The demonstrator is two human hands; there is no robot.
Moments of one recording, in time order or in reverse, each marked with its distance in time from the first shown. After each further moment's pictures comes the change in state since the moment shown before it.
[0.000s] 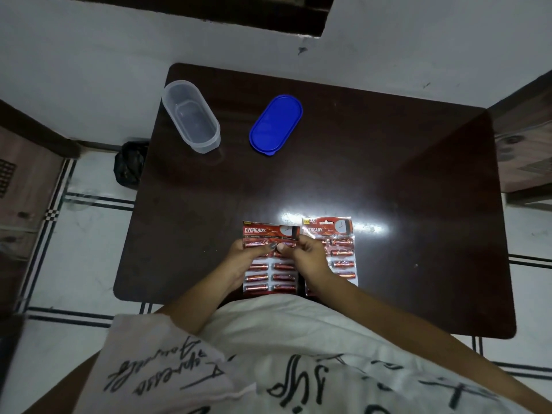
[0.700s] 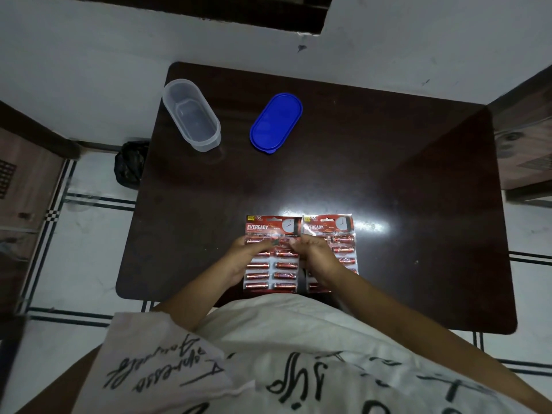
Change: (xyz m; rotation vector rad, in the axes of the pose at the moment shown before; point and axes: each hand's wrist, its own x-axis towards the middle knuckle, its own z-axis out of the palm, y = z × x) left_hand -0.004 0.010 -0.003 0.059 -0.075 -0.073; right_hand 0.008 -0.001 -0.023 -0.006 -0.184 0.137
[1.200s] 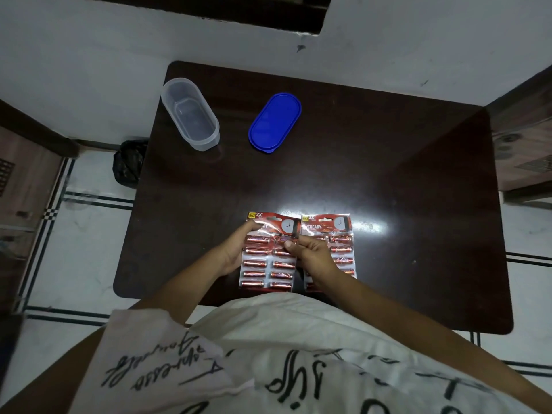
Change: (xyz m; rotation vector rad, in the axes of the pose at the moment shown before) left_hand -0.002 0.024 0.000 0.000 -0.159 -0.058; right_hand -0.003 0.007 0.004 -0.021 0.071 -0.104
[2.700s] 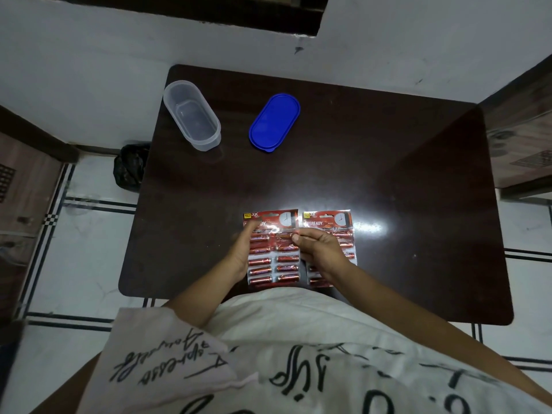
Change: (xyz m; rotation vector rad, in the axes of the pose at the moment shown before) left_hand 0.001 -0.024 0.009 -0.148 0.275 0.119; right_hand -0.006 -0.011 -0.008 0.118 0.032 0.034
